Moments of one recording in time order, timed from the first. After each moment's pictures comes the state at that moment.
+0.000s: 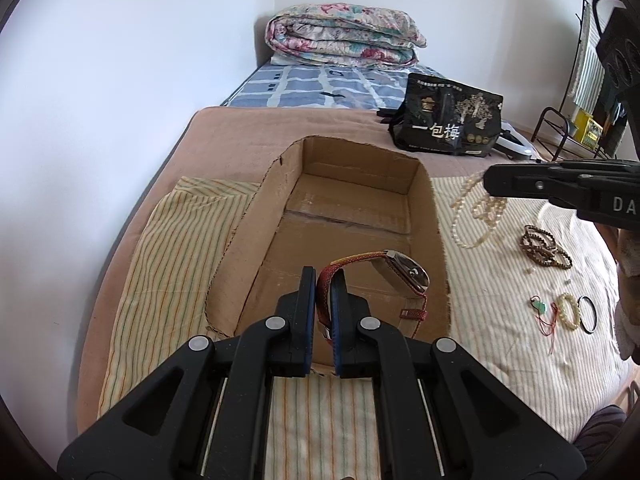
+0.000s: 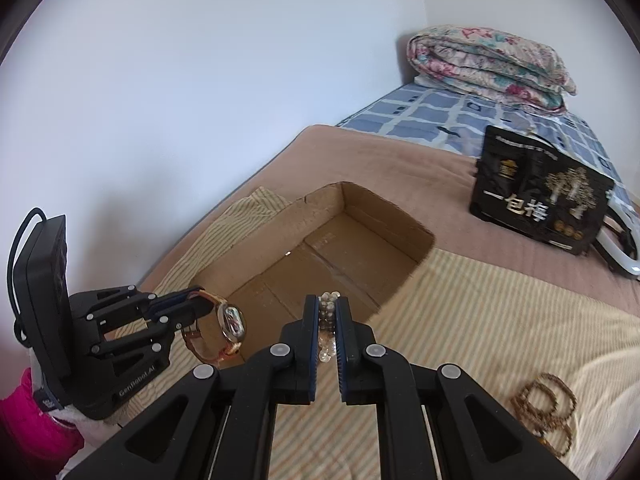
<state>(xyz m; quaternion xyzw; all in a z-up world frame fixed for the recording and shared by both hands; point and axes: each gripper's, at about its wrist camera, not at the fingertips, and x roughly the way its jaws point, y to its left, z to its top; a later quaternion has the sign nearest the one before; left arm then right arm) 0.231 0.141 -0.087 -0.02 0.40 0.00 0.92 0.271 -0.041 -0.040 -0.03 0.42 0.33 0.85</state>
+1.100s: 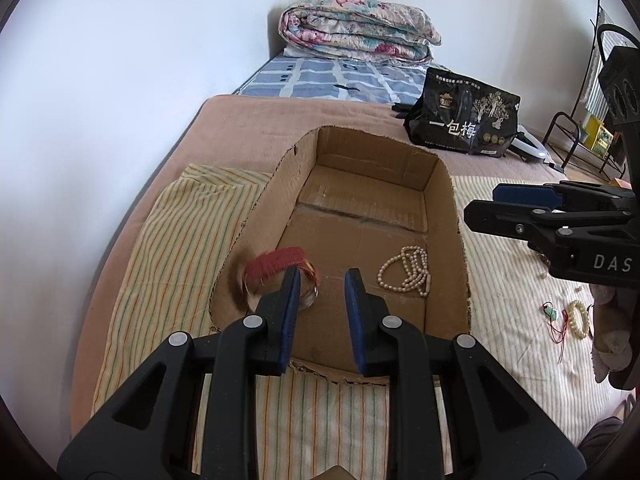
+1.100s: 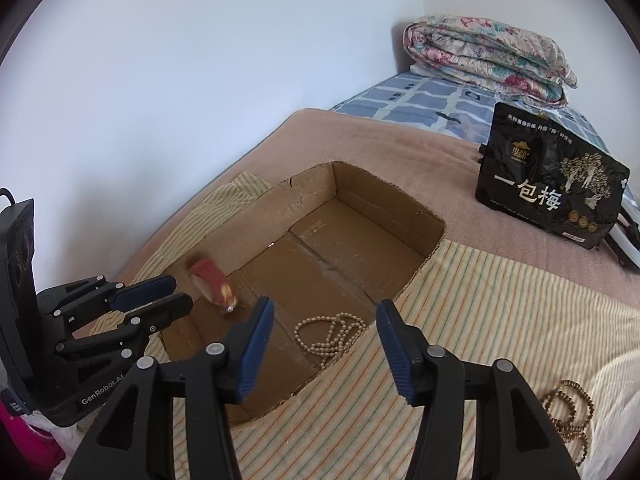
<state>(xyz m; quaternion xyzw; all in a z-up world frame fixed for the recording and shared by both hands) 0.237 0.147 -0.097 -0.04 0.40 0.01 0.91 0.280 -0.026 -0.071 -0.04 0.42 0.31 0.85</state>
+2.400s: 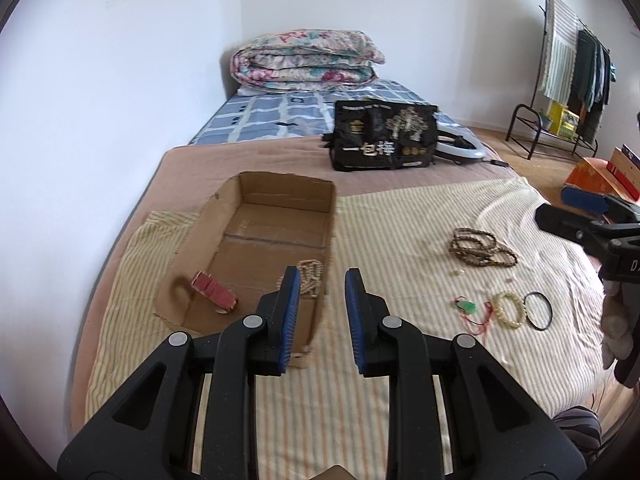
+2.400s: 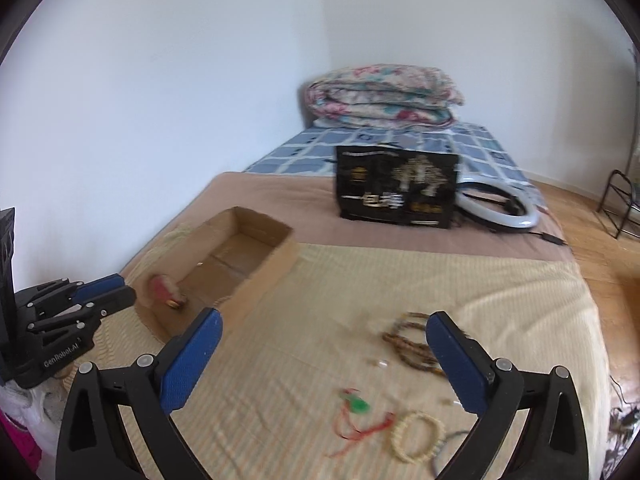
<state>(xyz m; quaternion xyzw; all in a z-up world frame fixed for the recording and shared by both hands) 0.185 0.042 -0.037 0.01 0.36 -0.04 0.93 0.187 -0.190 -0.019 0.00 0.34 0.18 0.92</state>
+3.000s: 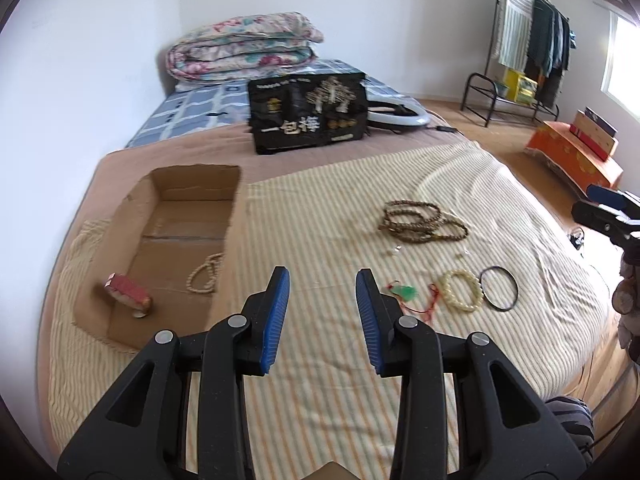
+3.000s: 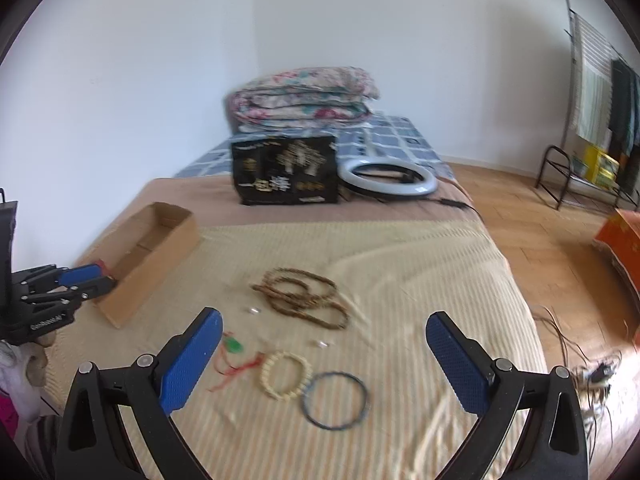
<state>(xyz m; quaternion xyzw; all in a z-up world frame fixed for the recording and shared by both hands) 0.195 -0.033 -0.063 0.04 0.38 -0.13 0.91 0.139 -0.320 -0.037 0.02 0.35 0.07 0.93</state>
